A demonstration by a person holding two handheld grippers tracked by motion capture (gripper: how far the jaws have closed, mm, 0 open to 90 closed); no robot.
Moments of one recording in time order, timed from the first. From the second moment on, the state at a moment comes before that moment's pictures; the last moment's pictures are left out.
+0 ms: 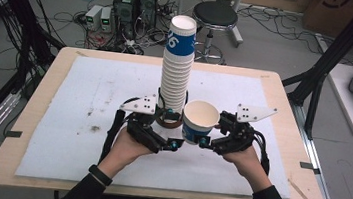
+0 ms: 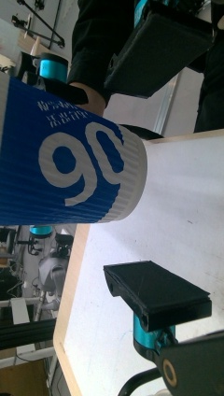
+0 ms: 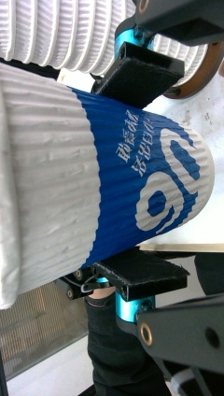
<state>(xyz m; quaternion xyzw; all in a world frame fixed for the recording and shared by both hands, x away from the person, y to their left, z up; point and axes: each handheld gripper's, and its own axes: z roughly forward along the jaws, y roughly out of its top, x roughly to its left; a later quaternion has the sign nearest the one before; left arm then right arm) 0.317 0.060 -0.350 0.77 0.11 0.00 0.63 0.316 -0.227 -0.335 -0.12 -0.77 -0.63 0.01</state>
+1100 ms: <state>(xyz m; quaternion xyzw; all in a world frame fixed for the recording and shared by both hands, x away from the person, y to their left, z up) 0.313 0.040 -0.363 0.77 0.10 -0.03 0.63 0.310 -0.214 -0.338 -0.12 -0.77 -0.63 0.02</state>
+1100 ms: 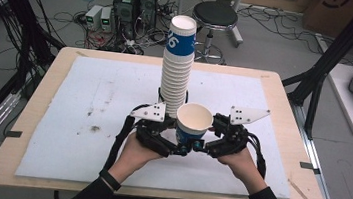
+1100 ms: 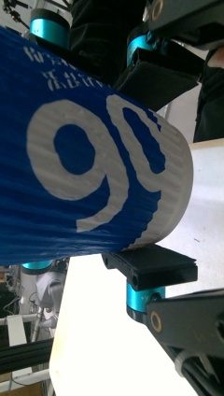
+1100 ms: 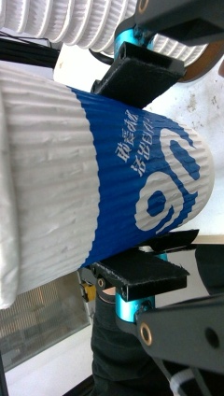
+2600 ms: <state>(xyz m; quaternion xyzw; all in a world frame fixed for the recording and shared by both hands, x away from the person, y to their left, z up) 0.313 0.034 -0.367 0.77 0.10 -0.04 0.63 0.307 -0.212 -0.335 -0.12 -0.76 -0.63 0.01</state>
